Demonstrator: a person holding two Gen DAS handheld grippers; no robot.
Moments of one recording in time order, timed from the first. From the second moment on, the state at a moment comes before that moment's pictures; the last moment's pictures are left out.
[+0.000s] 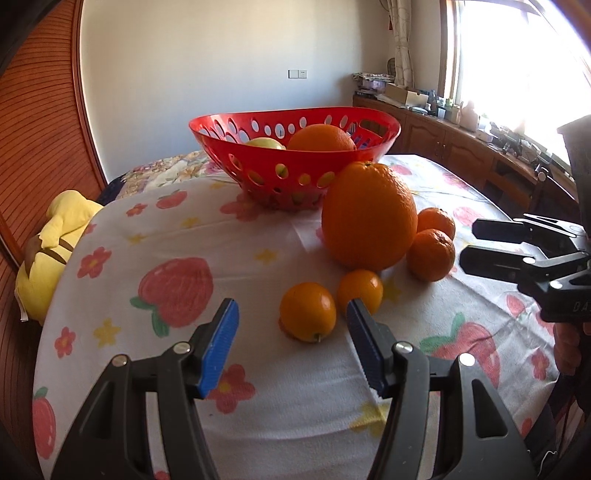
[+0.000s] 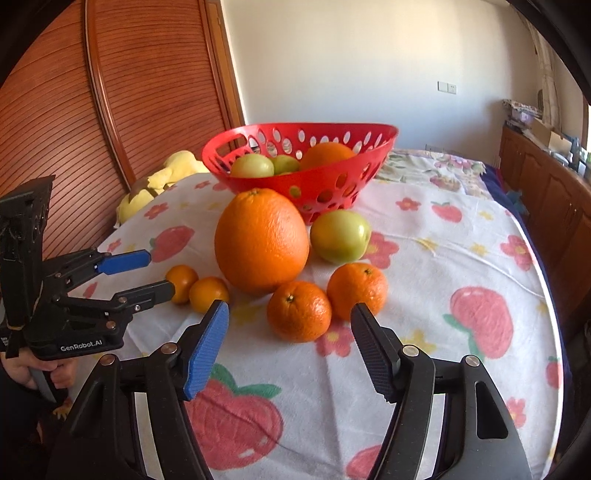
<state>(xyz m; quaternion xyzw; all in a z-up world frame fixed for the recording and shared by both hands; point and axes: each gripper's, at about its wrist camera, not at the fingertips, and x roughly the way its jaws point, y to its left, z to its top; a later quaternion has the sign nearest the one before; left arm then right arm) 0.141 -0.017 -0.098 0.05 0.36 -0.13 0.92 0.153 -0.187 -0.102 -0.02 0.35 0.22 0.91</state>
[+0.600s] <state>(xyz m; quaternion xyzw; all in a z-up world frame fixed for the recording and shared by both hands) 0.136 -0.019 -0.109 0.04 0.38 -0.15 0.91 0.174 -0.170 -0.128 -0.05 0.39 0.20 0.90</state>
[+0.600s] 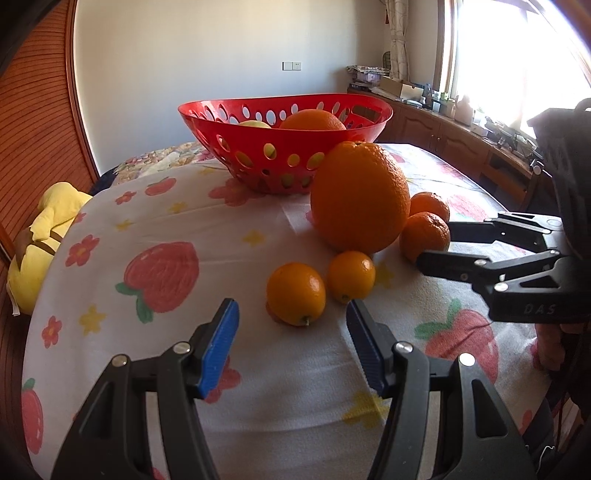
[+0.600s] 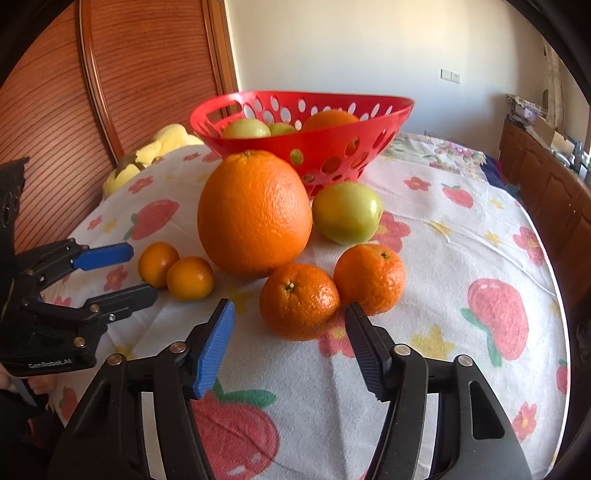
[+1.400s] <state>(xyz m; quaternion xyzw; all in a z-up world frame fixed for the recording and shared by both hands) 0.137 -0.018 -0.109 0.04 0.38 -0.15 0.91 0.174 -0.160 -0.130 -0.08 0.40 0.18 0.90</state>
